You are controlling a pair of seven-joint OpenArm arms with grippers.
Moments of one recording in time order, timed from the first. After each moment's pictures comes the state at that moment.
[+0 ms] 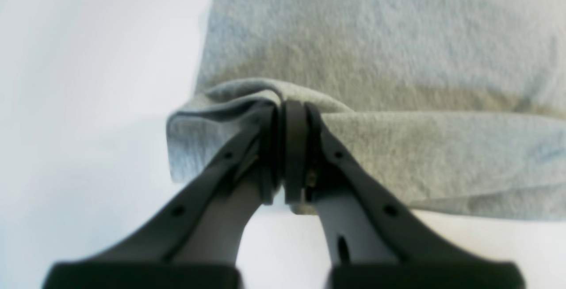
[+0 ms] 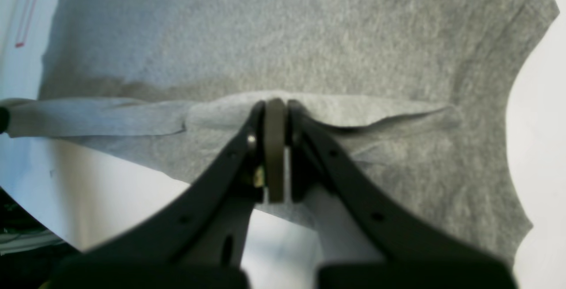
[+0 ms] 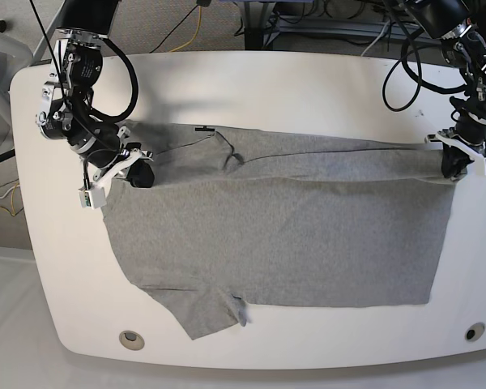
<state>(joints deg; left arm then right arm) 5.0 -12.7 -43.4 84.3 -19.6 -41.9 33.3 -5.3 14.2 16.1 101.7 46.9 12.3 -60.9</state>
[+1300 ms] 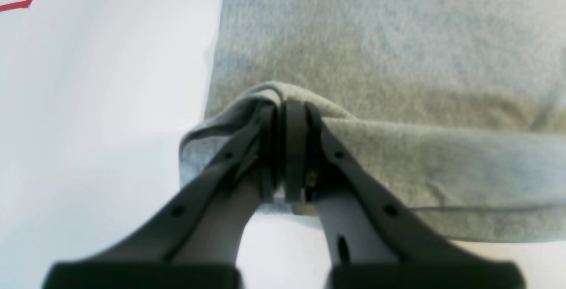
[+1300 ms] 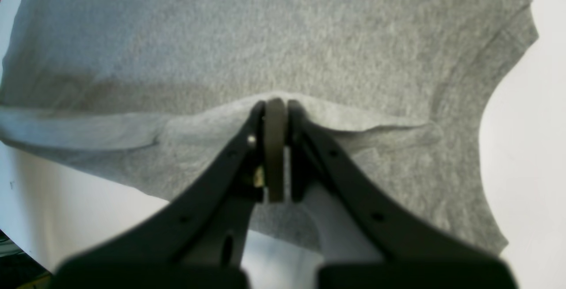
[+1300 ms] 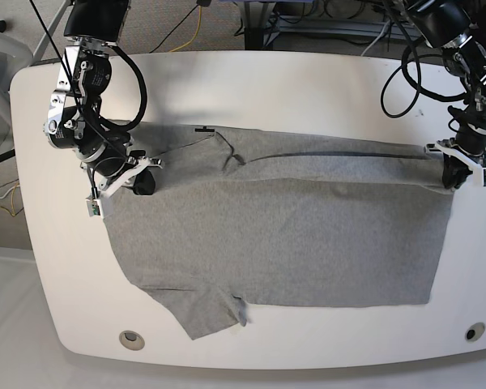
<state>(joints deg) 2.6 -13.4 -41.7 83.0 -13.8 -41.9 29.9 -2.5 11.8 14.4 101.6 37.7 12.2 -60.8</state>
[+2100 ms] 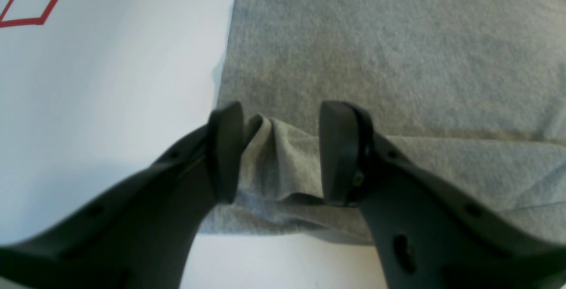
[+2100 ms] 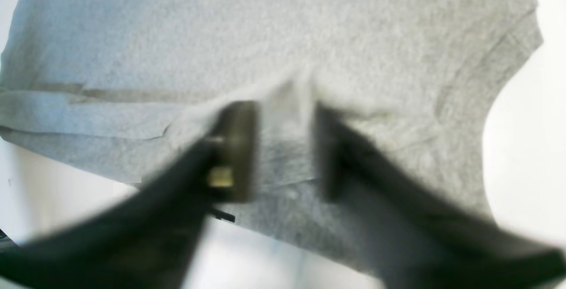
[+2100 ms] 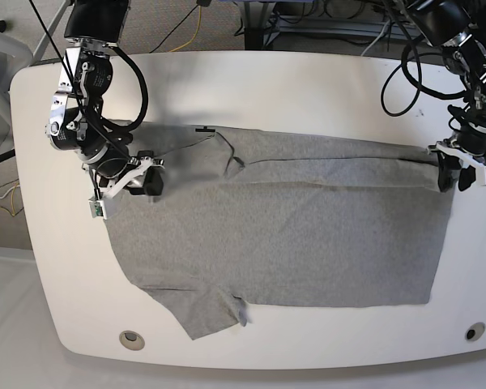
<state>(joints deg) 3.0 -13.3 -41.9 83.0 -13.5 -41.9 25.6 -2.3 11.8 13.6 101.6 37.6 12.0 -60.9</state>
